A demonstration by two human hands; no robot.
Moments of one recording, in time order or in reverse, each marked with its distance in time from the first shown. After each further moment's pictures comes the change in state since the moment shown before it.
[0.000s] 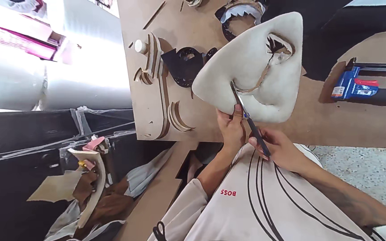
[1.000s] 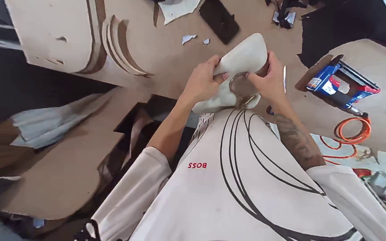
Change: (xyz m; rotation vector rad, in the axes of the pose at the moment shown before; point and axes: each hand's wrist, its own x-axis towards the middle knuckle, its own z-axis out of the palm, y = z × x) left_hand 0.044 -0.009 -0.079 1.035 -0.533 -0.256; right_hand 0.105 0.027 -0.087 -0.695 0.332 -0.216
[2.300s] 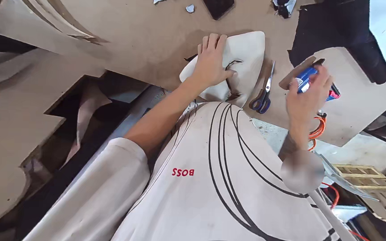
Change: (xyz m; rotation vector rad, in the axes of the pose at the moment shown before) left_hand 0.069 -0.030 0.093 0.265 0.090 -0.019; right_hand -0.061 0.007 -0.121 -0.971 0.148 0.231
